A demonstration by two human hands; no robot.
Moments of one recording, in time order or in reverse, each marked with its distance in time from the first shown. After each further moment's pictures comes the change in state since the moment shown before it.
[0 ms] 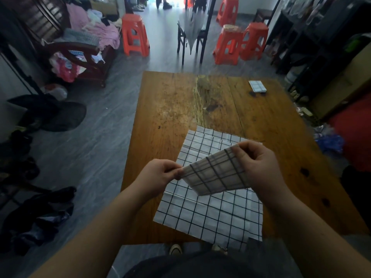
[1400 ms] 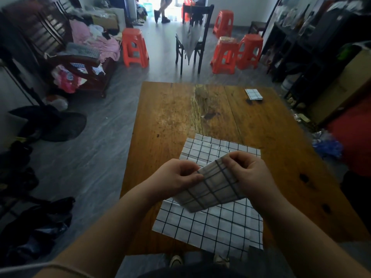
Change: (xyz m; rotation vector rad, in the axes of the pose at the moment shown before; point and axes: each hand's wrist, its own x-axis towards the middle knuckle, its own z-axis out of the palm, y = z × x) left_hand 0.005 0.049 0.002 -0.042 -0.221 0.149; right_hand -0.004 0.000 0.004 0.047 -0.100 0.074
